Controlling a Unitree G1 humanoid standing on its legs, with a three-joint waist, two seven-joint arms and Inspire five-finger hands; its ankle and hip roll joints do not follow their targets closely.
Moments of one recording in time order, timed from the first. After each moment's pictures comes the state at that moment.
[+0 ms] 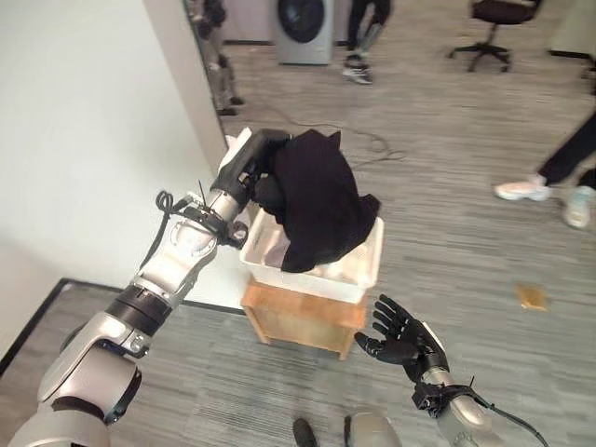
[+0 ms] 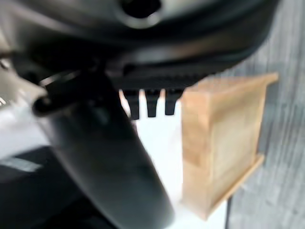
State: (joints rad) left arm -0.80 0.65 -0.54 0.34 -0.50 -0.18 0.04; right arm 0.18 -0.38 0.16 0.27 0.62 -0.11 0.11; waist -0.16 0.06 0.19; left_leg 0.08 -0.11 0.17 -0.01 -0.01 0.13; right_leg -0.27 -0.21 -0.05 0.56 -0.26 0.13
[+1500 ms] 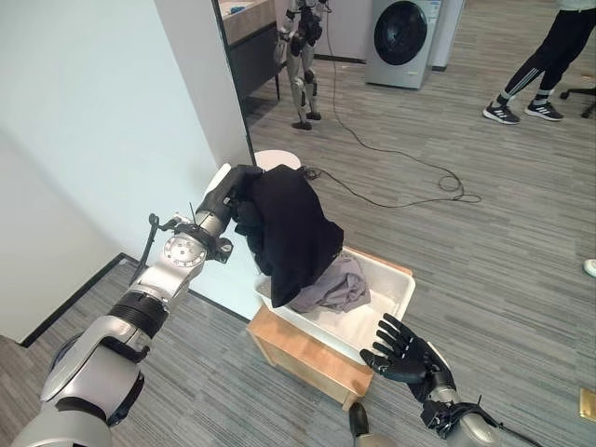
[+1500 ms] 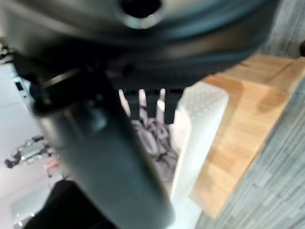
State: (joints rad) left arm -0.77 0.63 -0.58 0.67 -0.47 -0.18 0.01; right arm 0.24 -0.38 0.16 0.29 0.69 -0.10 0.17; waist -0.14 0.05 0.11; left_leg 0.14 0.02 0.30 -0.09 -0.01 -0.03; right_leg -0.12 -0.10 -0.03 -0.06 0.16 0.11
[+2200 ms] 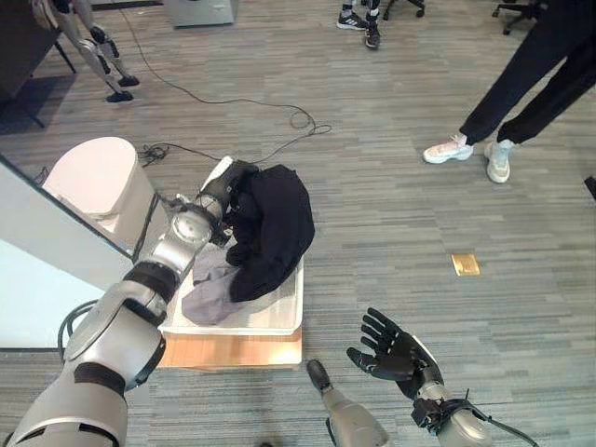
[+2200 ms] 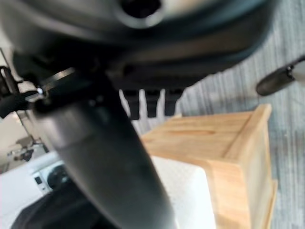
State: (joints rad) left arm -1.02 0.56 -0.65 1.00 -0.28 -0.15 -0.01; right arm 0.25 -0.40 0.21 0.23 0.68 -0.10 0.19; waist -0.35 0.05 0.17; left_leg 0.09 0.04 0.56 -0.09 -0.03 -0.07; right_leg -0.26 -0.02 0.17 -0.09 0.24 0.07
